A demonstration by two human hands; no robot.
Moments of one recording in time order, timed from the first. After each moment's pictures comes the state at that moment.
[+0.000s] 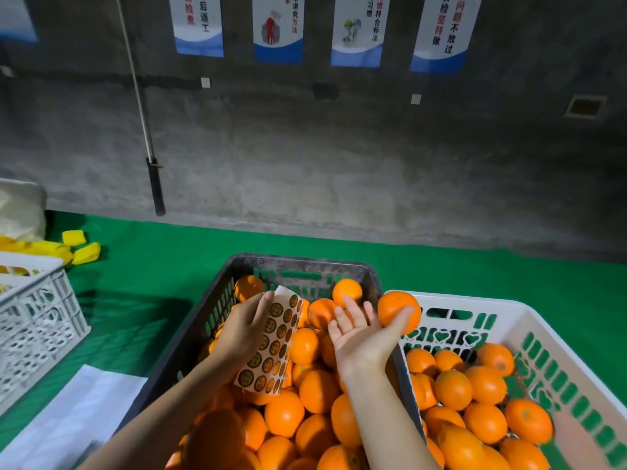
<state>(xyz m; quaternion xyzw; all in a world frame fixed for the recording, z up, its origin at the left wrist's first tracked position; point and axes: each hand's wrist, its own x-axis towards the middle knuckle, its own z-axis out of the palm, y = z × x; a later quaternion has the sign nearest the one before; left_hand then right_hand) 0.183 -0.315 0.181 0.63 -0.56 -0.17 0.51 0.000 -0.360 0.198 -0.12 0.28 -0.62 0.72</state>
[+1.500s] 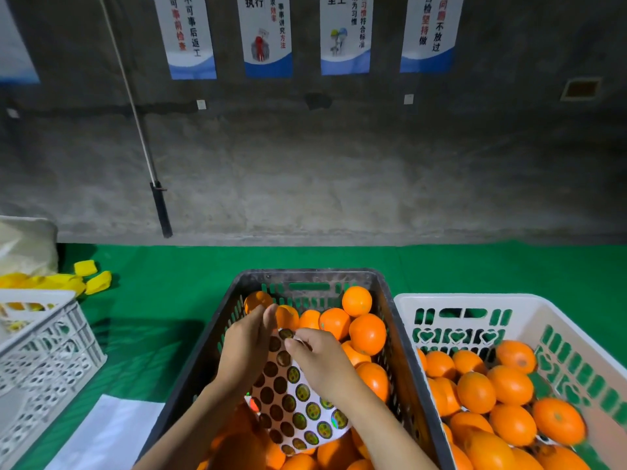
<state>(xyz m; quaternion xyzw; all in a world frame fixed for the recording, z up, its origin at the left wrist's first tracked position) 0.190 -0.304 0.193 0.62 -0.61 0.02 0.48 0.029 -0.327 0.205 -0.78 0.35 -0.29 0.43</state>
